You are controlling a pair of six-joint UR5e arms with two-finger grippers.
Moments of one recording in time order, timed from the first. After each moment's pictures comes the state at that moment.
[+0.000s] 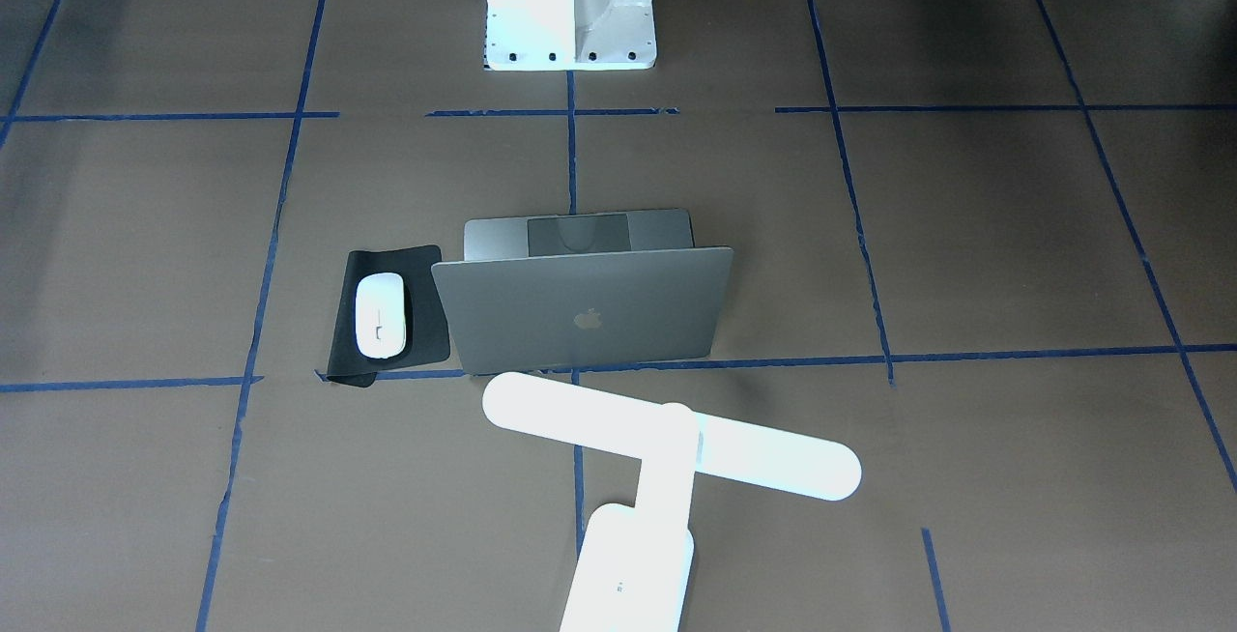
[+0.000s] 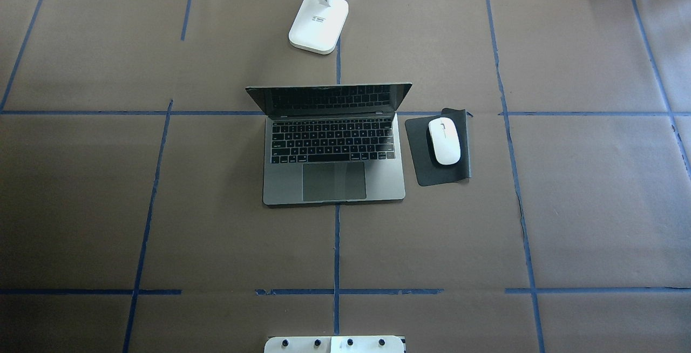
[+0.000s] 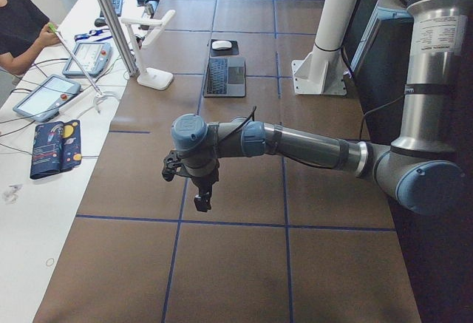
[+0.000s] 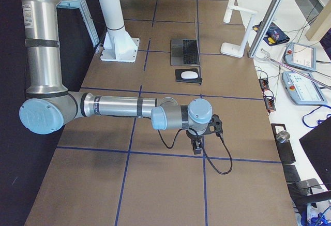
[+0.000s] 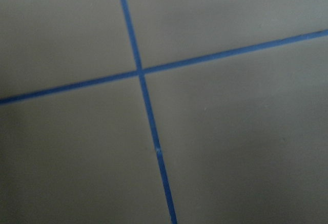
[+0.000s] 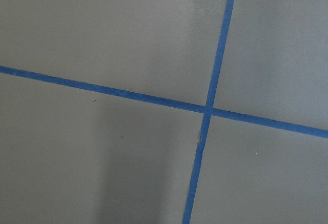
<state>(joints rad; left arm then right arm) -1.58 -1.55 -1.76 -1.29 -2.36 0.18 1.54 -1.55 1.55 -1.46 2.43 -0.09</state>
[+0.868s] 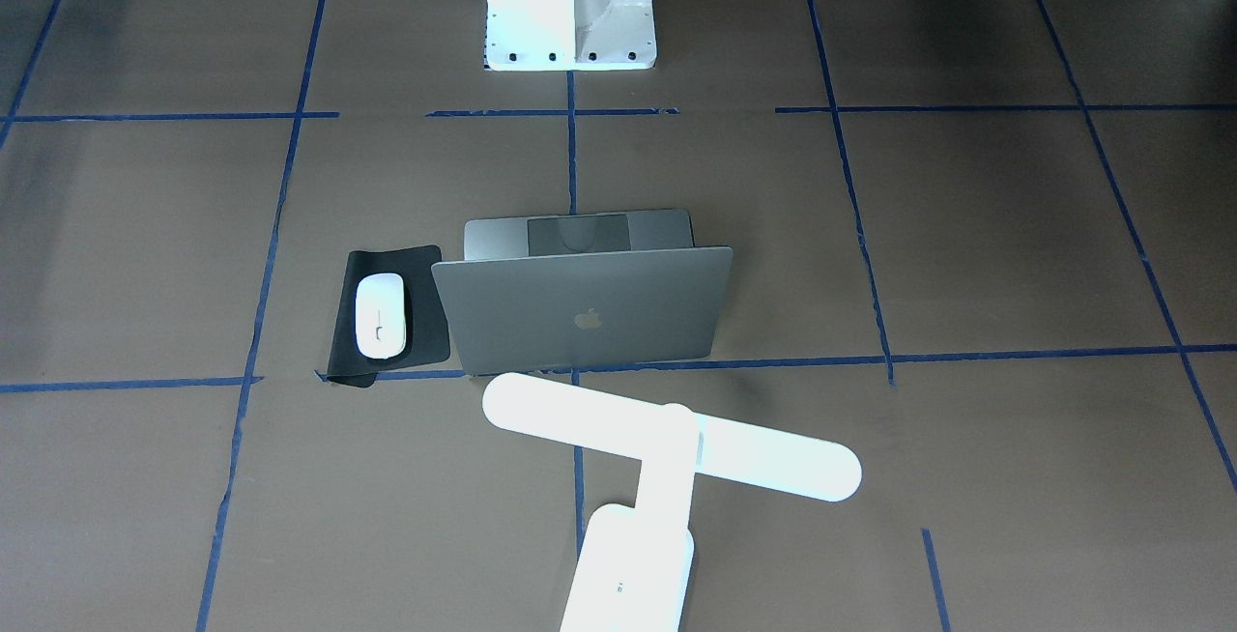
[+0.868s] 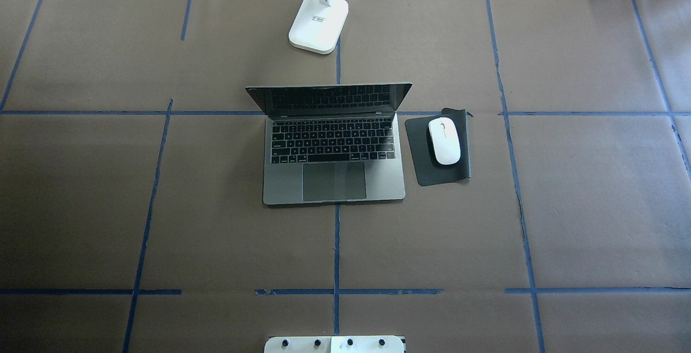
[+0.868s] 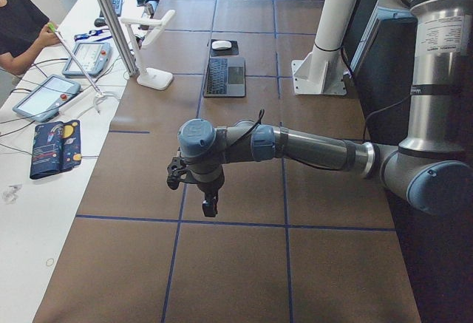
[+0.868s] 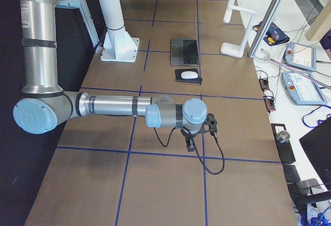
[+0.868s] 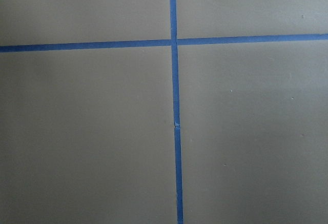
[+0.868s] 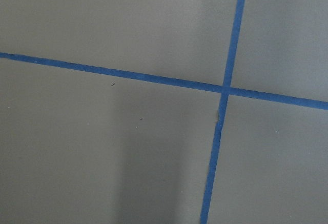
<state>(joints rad) -1.60 -1.51 -1.81 -1.29 -2.37 0.14 1.54 -1.61 1.63 -1.52 2.48 -0.10</state>
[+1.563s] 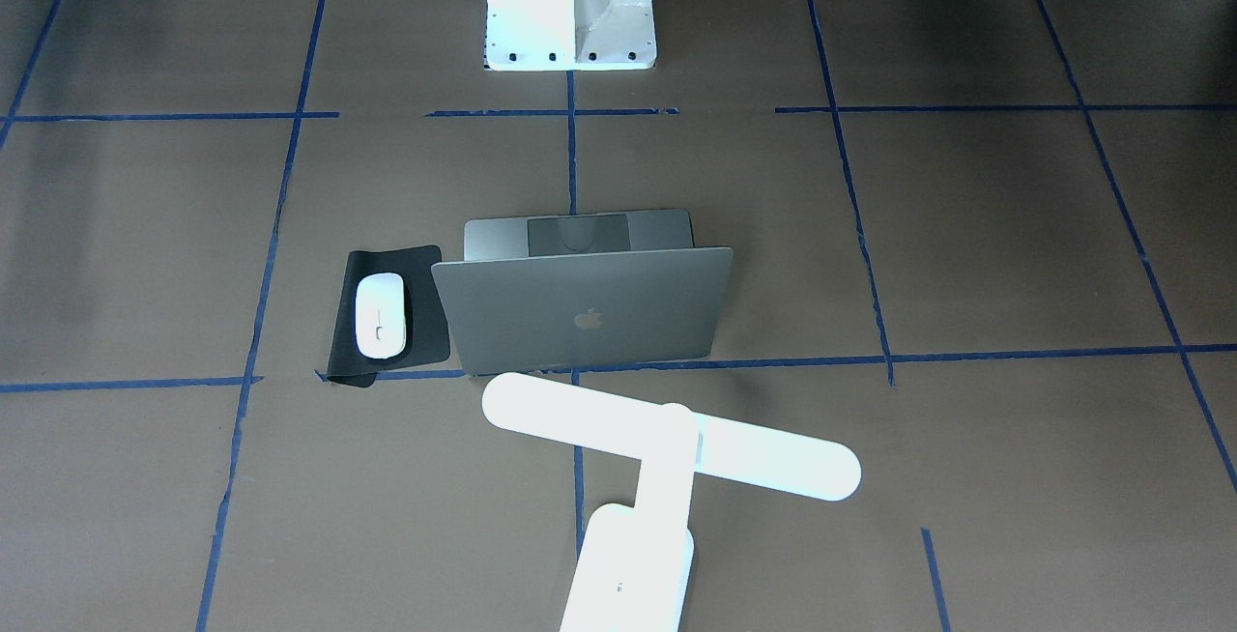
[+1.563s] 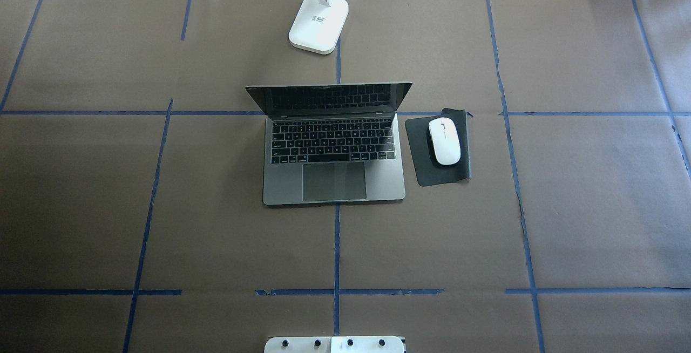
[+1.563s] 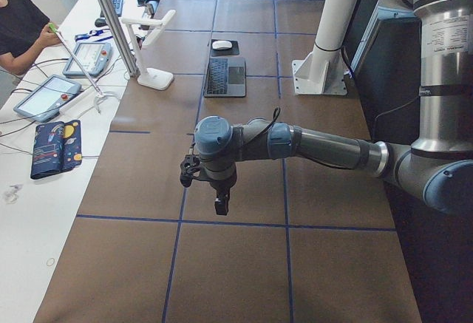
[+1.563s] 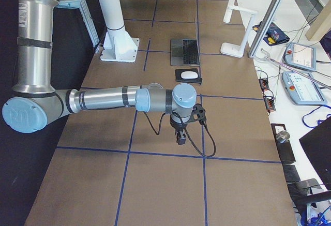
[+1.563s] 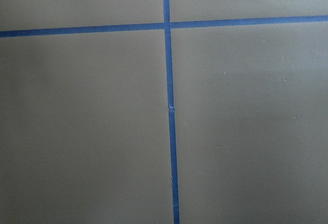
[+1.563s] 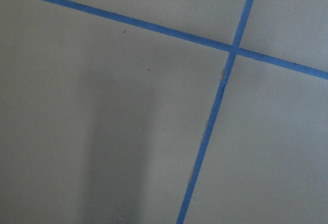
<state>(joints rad) -1.60 -1.46 -1.87 -1.30 -2.37 0.14 1.53 -1.66 1.82 -1.76 2.35 -0.28</state>
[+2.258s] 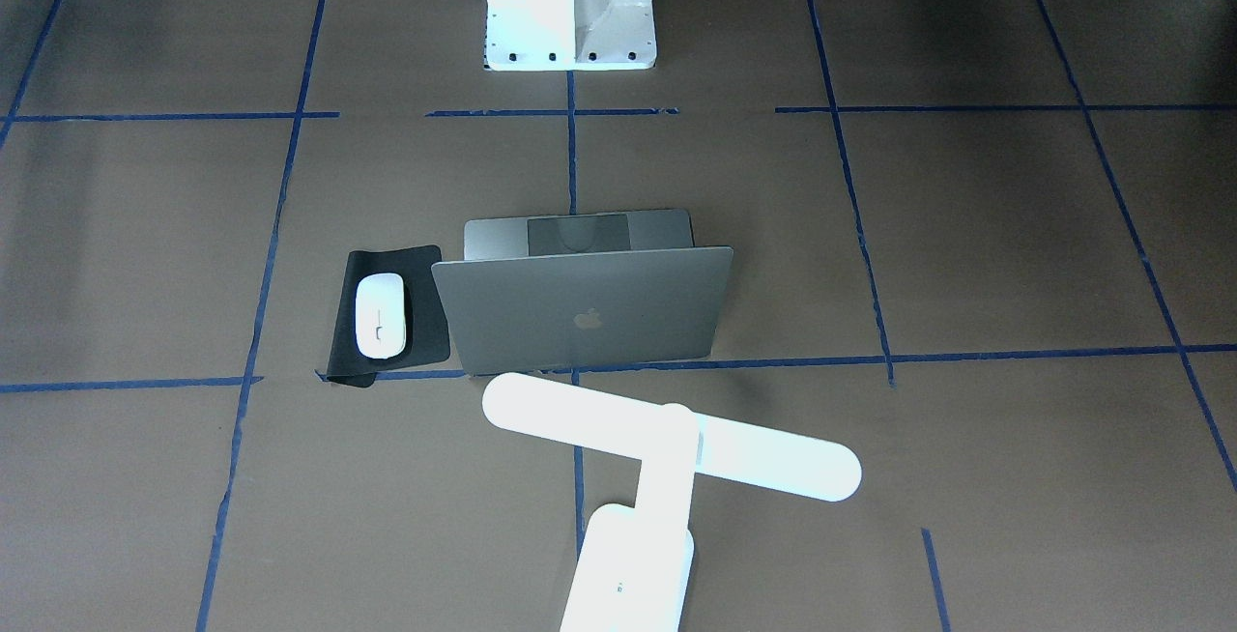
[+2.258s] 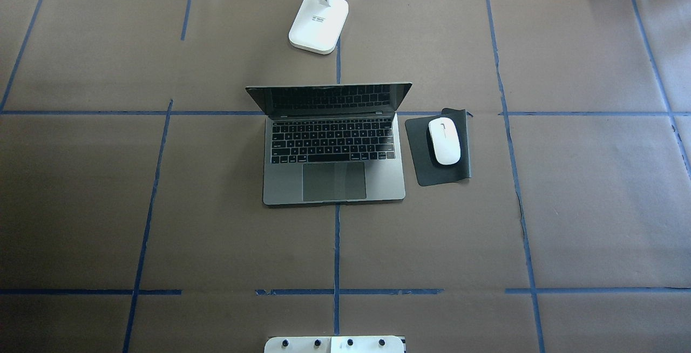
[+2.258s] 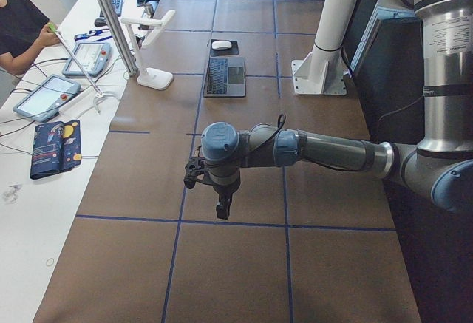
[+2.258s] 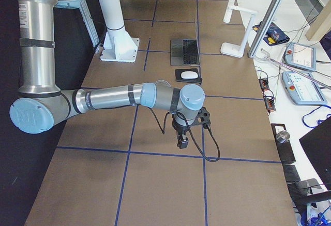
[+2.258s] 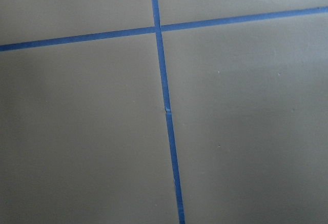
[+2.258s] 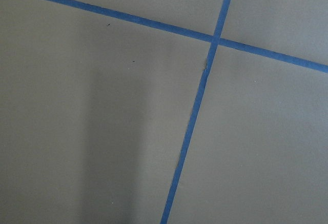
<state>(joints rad) -1.60 -1.42 -1.84 -1.37 -2.38 0.19 1.57 -1.60 1.78 -1.89 2.35 -0.35</state>
